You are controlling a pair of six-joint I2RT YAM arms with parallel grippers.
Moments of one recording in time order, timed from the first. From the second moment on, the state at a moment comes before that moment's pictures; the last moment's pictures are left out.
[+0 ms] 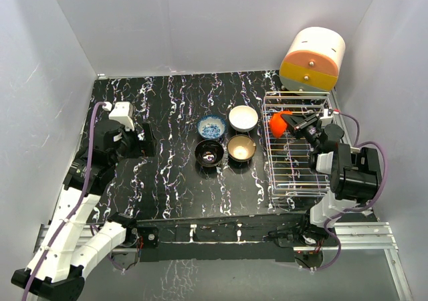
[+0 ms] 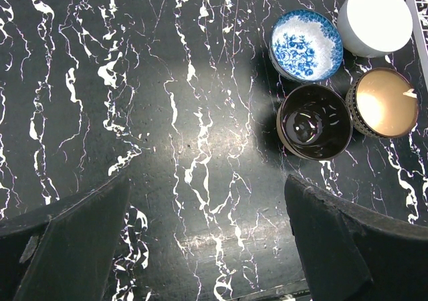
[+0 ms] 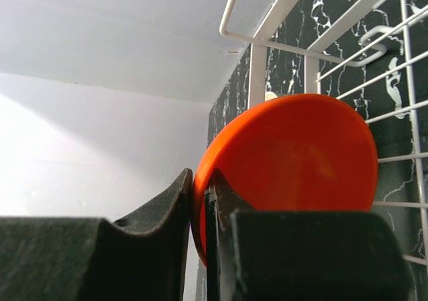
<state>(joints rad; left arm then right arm) -0.34 0.79 1.04 -0.80 -0.10 -0.25 -0.24 1.67 0.48 1.19 -0.69 1.32</state>
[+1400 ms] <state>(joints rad) -0.34 0.81 1.04 -0.79 -0.10 -0.24 -0.24 1.71 0.47 1.27 -0.49 1.41</state>
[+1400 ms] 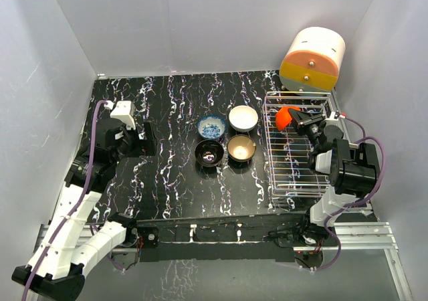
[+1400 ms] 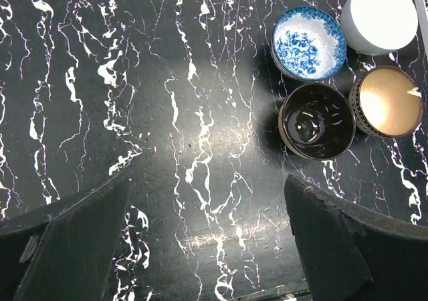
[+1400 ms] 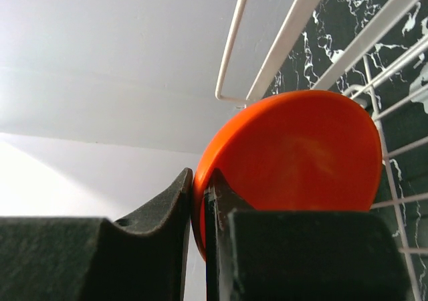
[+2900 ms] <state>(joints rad) -0.34 0.78 1.06 -0.82 -0.11 -0.23 -0.24 1.58 0.43 0.99 -0.35 1.37</state>
